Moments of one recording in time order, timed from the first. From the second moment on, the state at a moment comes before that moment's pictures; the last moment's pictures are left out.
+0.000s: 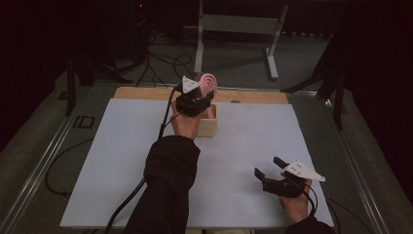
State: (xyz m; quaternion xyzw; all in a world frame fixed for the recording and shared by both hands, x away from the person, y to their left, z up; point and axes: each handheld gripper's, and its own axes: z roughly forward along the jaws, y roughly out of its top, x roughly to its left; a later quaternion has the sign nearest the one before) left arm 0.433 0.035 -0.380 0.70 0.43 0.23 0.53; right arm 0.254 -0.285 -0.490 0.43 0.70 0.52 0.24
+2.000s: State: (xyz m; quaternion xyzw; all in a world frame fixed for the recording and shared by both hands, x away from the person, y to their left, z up) left arm 0.434 0.039 -0.416 0.70 0.45 0.20 0.51; right arm 0.256 -0.285 -0.492 0.43 0.70 0.52 0.23
